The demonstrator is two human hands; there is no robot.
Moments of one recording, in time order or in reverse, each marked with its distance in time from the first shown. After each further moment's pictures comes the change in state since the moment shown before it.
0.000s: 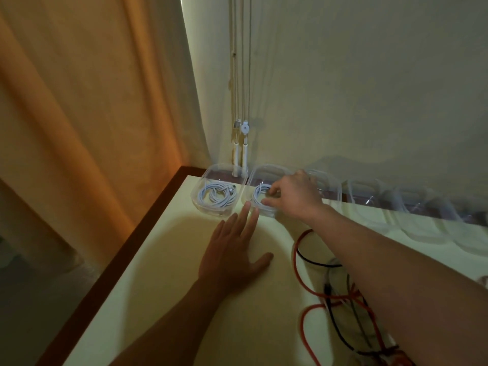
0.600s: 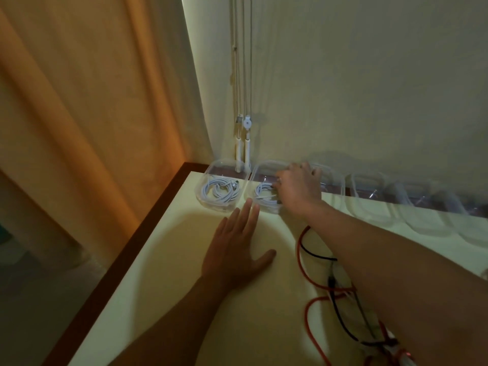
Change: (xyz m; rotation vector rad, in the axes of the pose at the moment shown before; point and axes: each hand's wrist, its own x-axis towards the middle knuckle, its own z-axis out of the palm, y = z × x) left_hand -0.009 0.001 -0.003 0.001 0.002 0.000; right_hand 0.003 -0.009 0.011 -0.177 0.101 0.099
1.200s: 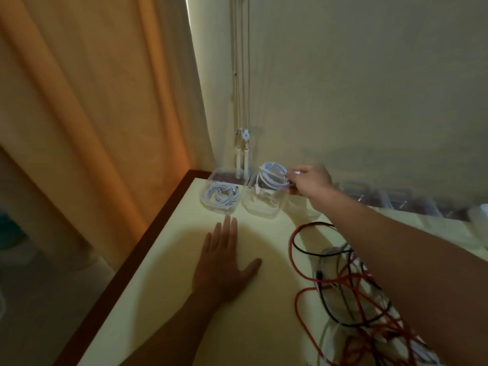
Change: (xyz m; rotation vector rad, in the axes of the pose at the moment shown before) left_hand -0.041 0.006 -0.016 -0.007 -0.034 -0.220; right_hand -0.008 0.024 -0.050 1.172 -0.046 0.516
